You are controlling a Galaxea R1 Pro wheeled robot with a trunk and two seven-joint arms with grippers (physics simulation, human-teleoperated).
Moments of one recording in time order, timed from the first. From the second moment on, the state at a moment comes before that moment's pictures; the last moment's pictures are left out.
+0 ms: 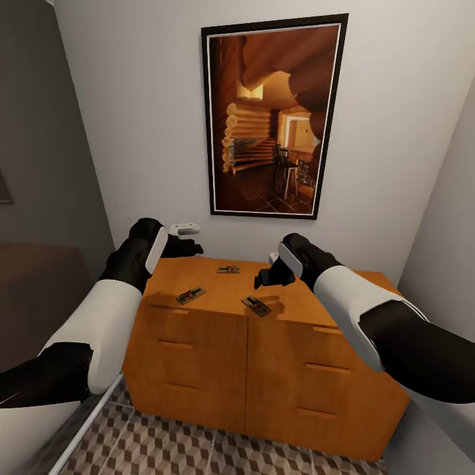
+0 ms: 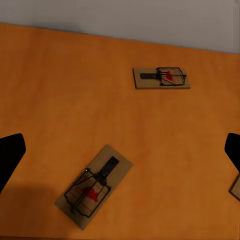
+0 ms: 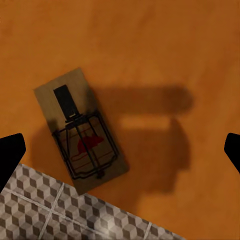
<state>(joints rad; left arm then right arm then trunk) -1.23 -0.08 0.01 -0.79 0.08 1.04 -0.02 -1.38 0.13 0.42 -0.28 -0.43 1.04 -0.01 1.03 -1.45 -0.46</state>
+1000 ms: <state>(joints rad) -1.23 -0.08 0.01 -0.78 0.08 1.04 -0.02 -1.38 0.17 0.43 -0.27 -0.44 1.04 0.00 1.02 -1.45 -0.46</state>
